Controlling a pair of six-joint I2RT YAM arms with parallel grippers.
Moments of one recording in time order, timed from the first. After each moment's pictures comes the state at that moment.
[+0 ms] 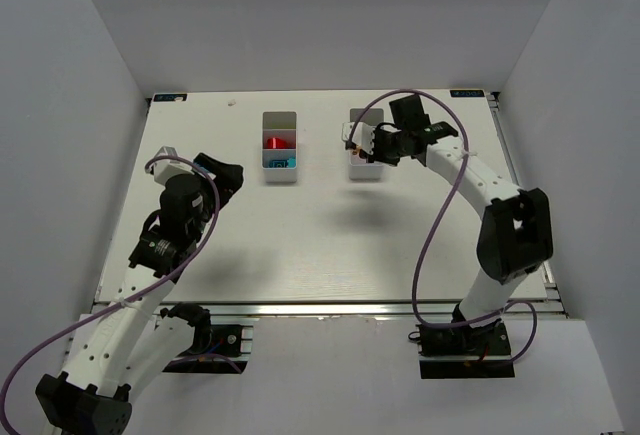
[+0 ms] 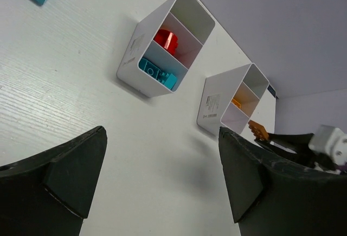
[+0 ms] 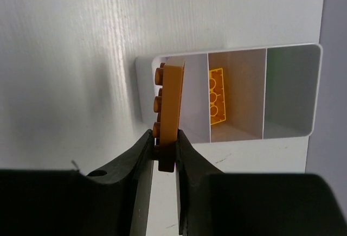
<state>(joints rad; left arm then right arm) -0.36 0.76 0.77 -0.34 -0.31 -0.92 0.42 1.69 1.42 -0.57 -0.41 -1.10</state>
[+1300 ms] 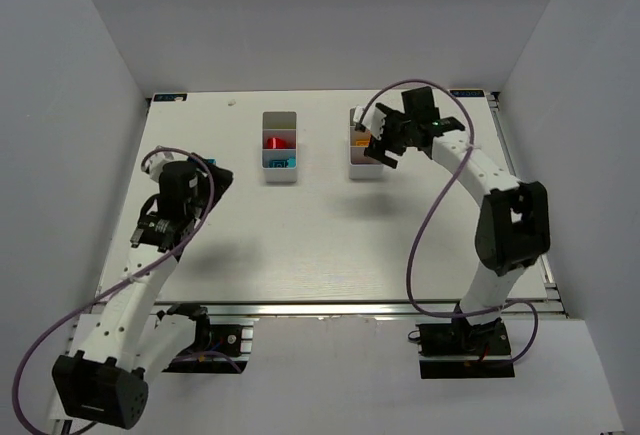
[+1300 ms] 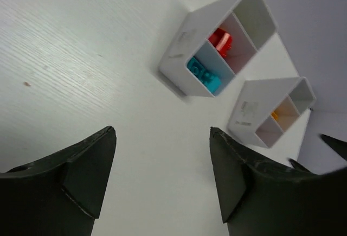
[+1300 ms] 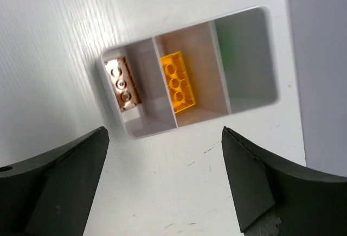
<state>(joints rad) -0.22 0.88 0.81 -0.45 -0.22 -0.95 0.34 1.81 1.48 -0.49 -0.40 -1.04</state>
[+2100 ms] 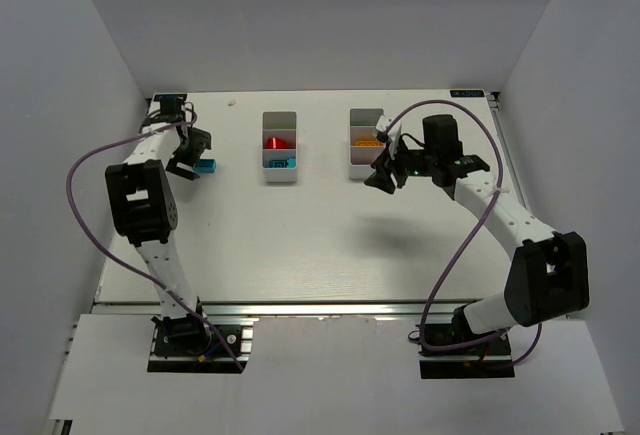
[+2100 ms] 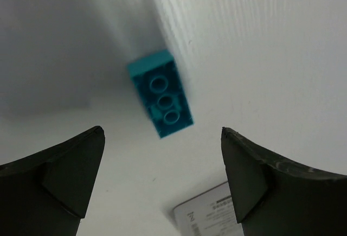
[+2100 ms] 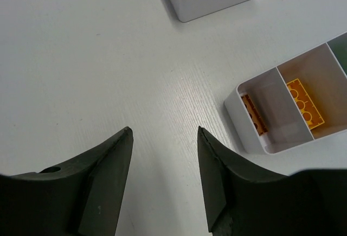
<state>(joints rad) 0.13 2.03 1.59 -0.70 -0.11 -1.09 0.33 1.44 1.10 -0.30 -0.77 -0.52</state>
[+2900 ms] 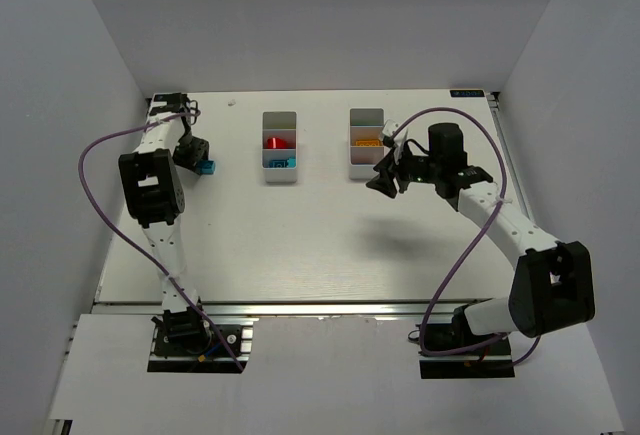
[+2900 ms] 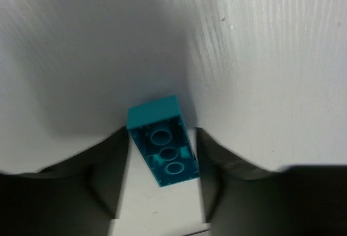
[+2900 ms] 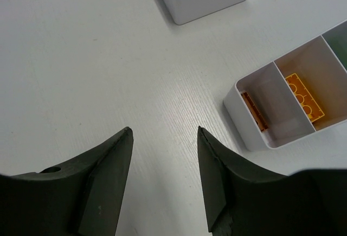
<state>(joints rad) 0.13 2.32 1.95 -0.95 -0.17 -1.10 0.31 1.38 0.98 -0.17 -0.77 -0.46</state>
